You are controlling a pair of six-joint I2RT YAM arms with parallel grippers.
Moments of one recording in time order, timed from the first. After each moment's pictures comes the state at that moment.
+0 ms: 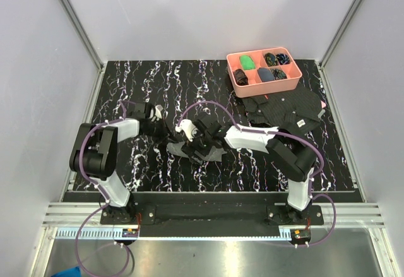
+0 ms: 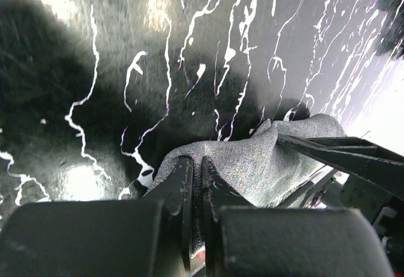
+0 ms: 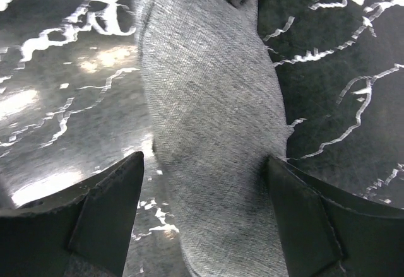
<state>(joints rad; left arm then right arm) -0.15 1.70 0.83 -0.24 0.60 -0.55 0.90 1.90 1.19 -0.21 -0.27 -0.18</state>
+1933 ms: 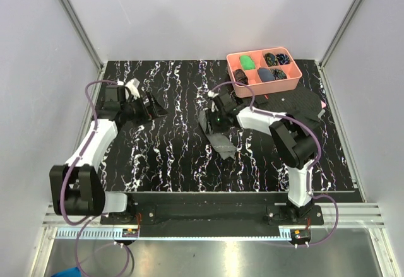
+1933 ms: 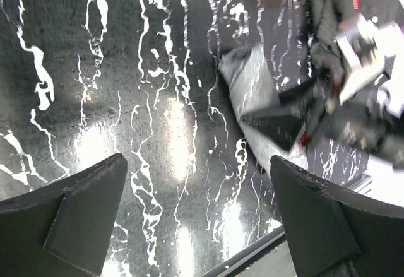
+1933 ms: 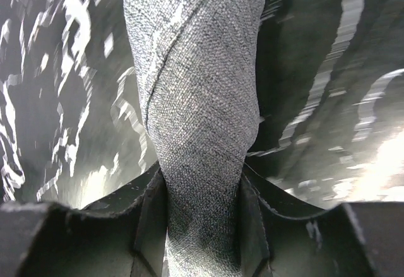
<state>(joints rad) -0.02 1.36 0.97 -0.39 0.53 -0.45 0.65 1.98 1.28 -0.24 -0.15 0.34</state>
